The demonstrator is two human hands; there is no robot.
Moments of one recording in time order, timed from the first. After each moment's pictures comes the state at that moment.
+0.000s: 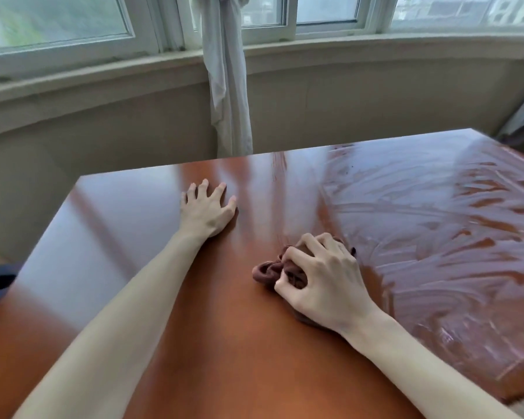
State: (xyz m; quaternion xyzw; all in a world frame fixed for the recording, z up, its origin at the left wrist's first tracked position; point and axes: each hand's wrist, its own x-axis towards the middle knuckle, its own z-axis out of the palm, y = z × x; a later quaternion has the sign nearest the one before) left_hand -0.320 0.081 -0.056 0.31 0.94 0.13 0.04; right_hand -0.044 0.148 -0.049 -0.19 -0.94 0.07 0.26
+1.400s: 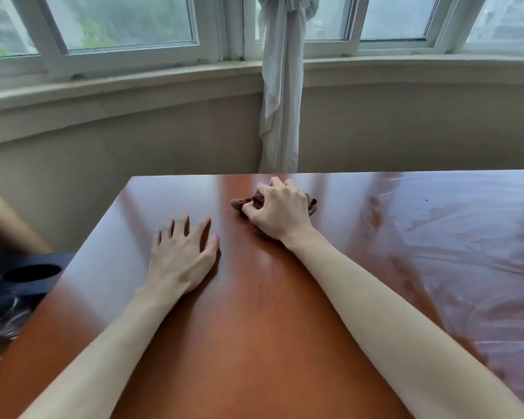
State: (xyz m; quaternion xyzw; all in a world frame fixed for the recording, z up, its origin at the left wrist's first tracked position) left_hand -0.347 -0.042 -0.061 0.24 0.96 0.14 -0.01; right_hand -0.311 0.169 -0.045 -0.17 -0.96 0.09 0.22
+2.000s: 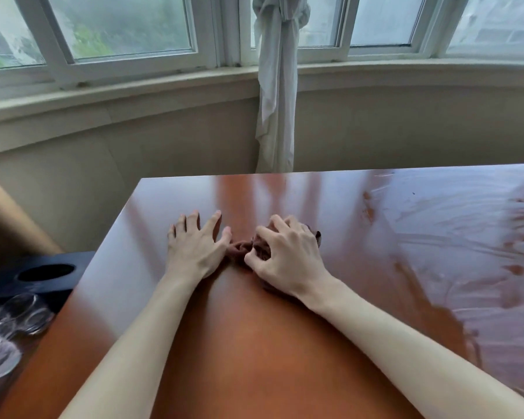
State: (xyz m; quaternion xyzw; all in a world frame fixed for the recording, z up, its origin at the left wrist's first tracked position) left_hand -0.343 -0.042 -0.060 0.25 0.96 0.12 0.01; right_hand -0.202 0.098 -0.047 -0.12 -0.95 0.11 0.25
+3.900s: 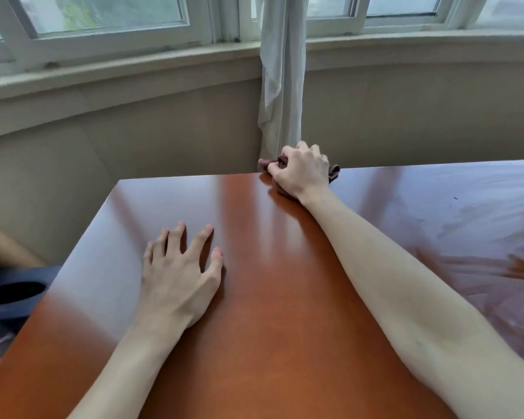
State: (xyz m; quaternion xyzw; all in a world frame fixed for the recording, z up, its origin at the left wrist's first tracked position) left_hand -0.350 -0.040 -0.069 0.23 0.96 0.15 -0.02; right_hand -0.398 0.254 -0.041 -0.26 -0.93 0.09 0.23
